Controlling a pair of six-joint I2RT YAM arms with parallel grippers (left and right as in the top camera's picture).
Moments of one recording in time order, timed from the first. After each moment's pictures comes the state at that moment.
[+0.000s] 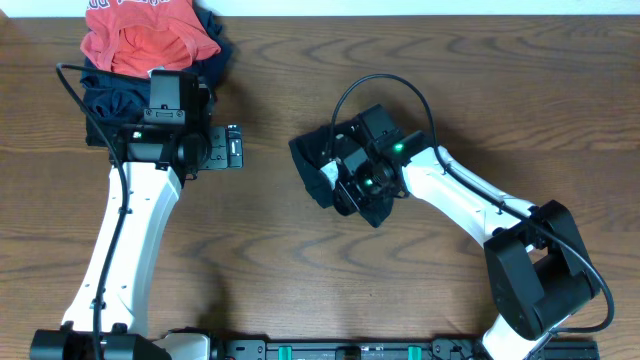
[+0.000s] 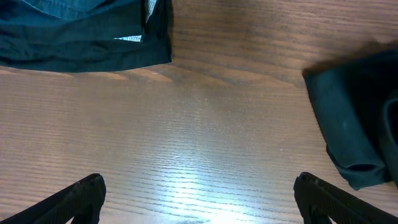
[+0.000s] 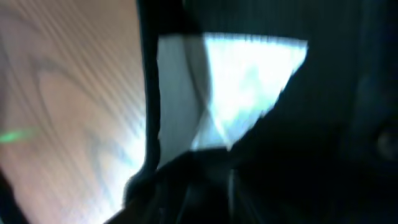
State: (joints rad) left arm -0.06 1.45 1.27 -0.93 -0.05 -0.10; right arm 0.56 1.84 1.22 -0.63 -0.40 -0.06
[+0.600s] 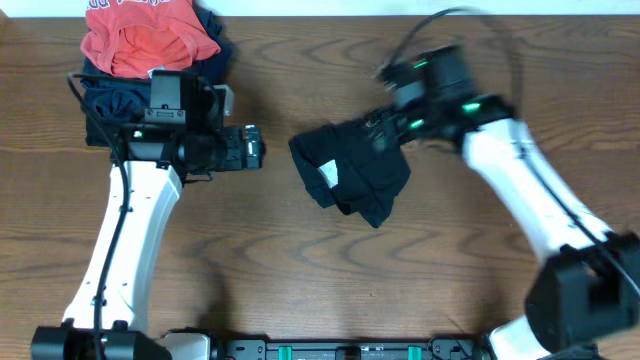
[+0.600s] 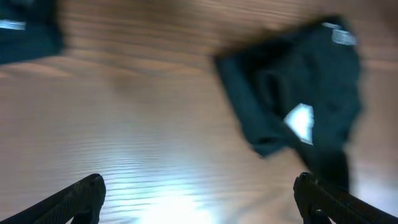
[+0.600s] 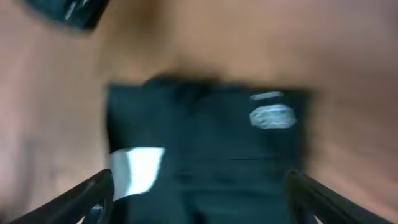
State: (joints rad) left arm -0.06 1.46 1.27 -0.94 0.31 -0.12; right arm 0.28 1.71 1.39 -0.63 -0.41 0.03
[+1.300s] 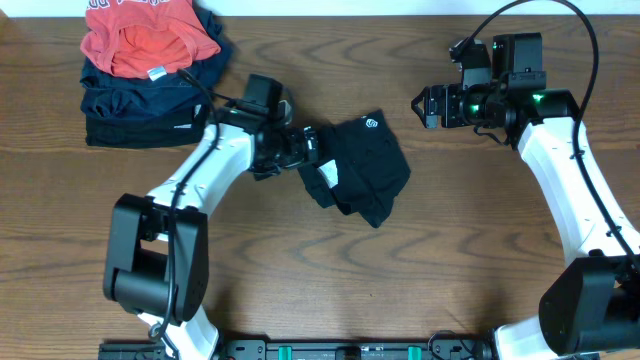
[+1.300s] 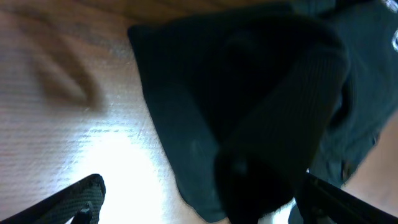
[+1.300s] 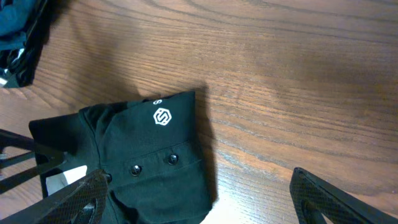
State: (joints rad) left arm -0.29 1.85 1.27 -0.68 0.34 -0.52; right arm 0.08 1.67 1.40 -0.67 -0.37 0.04
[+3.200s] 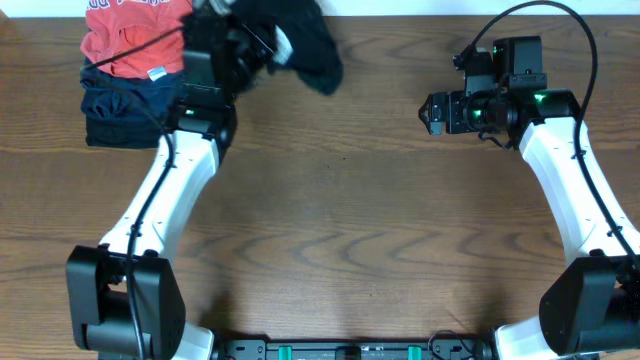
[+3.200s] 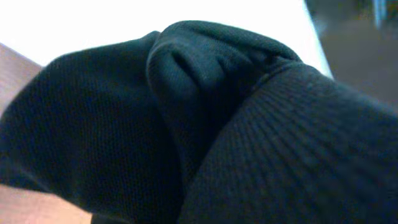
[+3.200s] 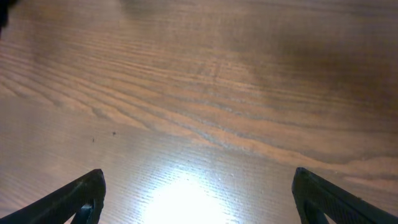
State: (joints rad) left arm -0.16 1.66 1.28 0.18 0.19 -0.96; right arm 0.08 1.67 1.40 -0.75 -0.29 0.02
